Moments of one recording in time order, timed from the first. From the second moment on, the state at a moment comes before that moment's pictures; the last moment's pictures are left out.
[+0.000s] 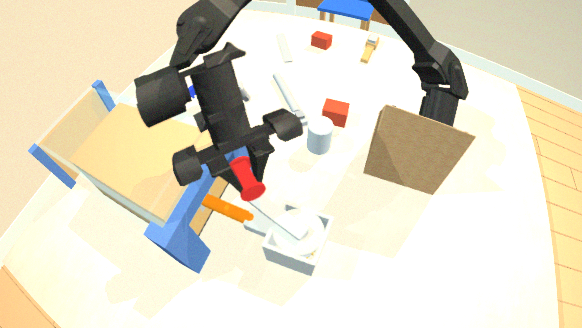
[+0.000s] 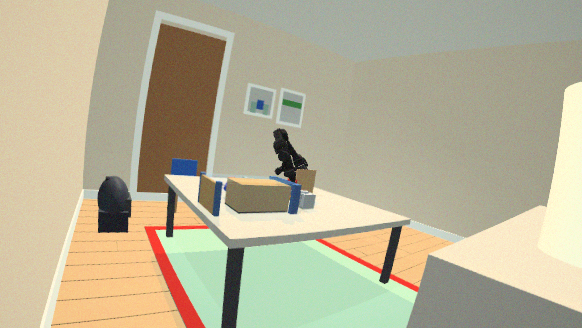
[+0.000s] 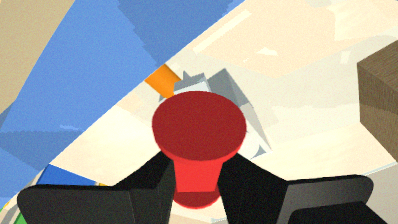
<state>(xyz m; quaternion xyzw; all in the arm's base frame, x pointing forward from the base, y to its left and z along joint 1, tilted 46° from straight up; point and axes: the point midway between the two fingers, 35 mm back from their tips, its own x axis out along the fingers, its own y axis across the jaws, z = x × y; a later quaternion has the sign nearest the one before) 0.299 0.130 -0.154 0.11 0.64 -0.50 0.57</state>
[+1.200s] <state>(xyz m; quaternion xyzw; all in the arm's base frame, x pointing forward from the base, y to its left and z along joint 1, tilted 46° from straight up) 0.304 0.166 -0.189 0.11 0.64 -0.50 0.58</state>
